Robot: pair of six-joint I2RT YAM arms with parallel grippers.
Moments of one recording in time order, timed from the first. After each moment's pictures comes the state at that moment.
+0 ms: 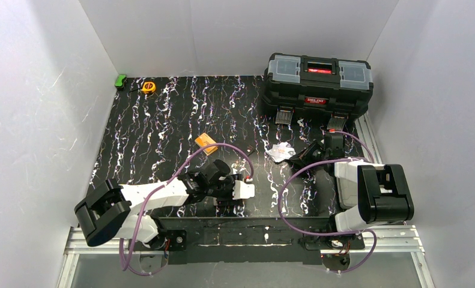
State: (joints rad) left arm -0.97 1.30 0.56 -0.08 0.26 0.63; right arm 0.06 1.47 0.50 0.16 -0.44 0.90
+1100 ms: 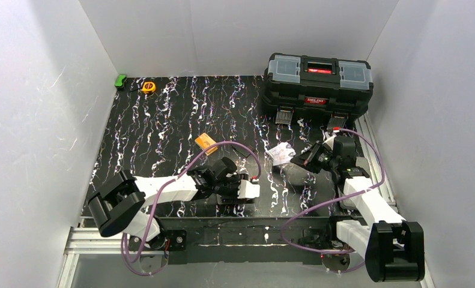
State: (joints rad) left arm -0.97 1.41 0.63 -0.08 0.29 0.68; right arm 0.07 1.02 0.45 -0.07 -0.56 0.79
